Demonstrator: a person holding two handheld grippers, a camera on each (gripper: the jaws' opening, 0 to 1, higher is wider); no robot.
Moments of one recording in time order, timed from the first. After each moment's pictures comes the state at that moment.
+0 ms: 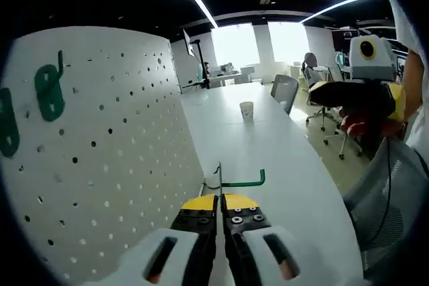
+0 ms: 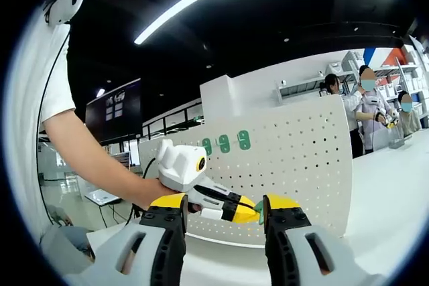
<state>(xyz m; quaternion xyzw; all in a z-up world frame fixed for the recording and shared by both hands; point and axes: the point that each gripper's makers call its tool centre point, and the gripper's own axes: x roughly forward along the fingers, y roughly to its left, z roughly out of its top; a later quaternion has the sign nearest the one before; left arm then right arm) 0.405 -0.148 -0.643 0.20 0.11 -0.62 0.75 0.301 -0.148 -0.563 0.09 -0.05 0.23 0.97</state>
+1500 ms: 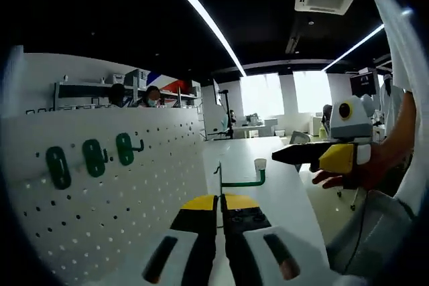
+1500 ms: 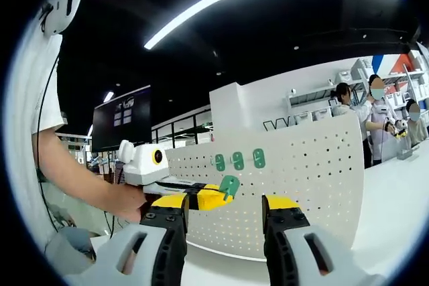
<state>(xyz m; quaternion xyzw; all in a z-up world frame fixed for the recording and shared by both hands) 0.368 -0.094 -0.551 0.05 0.00 -0.57 0.82 0.301 -0.127 -0.528 0.08 -0.07 0.25 0.96</state>
